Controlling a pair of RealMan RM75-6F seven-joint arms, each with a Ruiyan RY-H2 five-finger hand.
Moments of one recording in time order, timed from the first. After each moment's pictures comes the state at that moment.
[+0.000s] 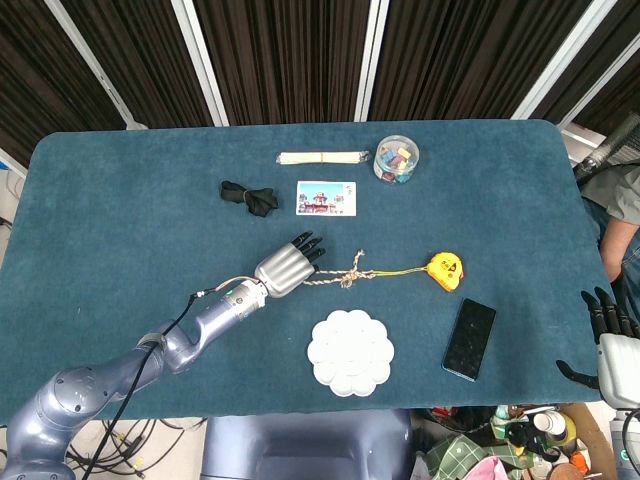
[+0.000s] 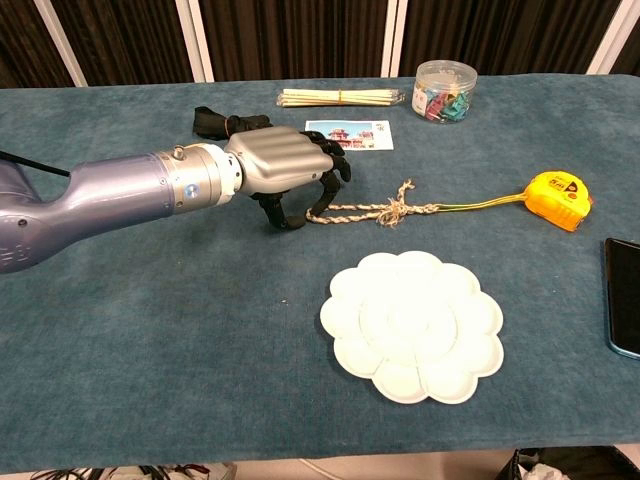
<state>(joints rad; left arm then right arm) -1.10 -1.90 -0.05 -0.75 1.54 0.78 0.04 0.04 -1.09 0.11 -1.68 -1.34 1.46 -0.12</state>
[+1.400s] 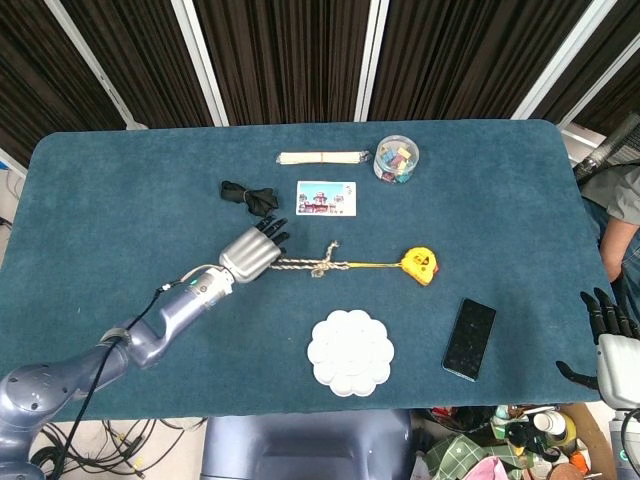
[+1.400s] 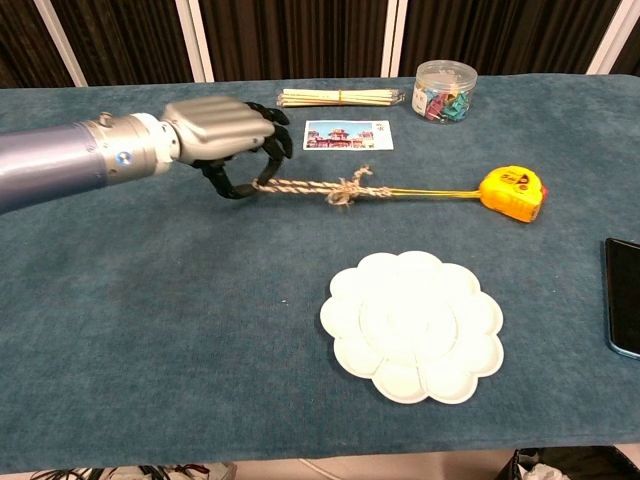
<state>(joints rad) -1.01 -1.73 -0.04 -0.85 1.52 0.83 0.01 0.04 -1.10 0.10 -1.68 -1.34 1.46 -0.13</state>
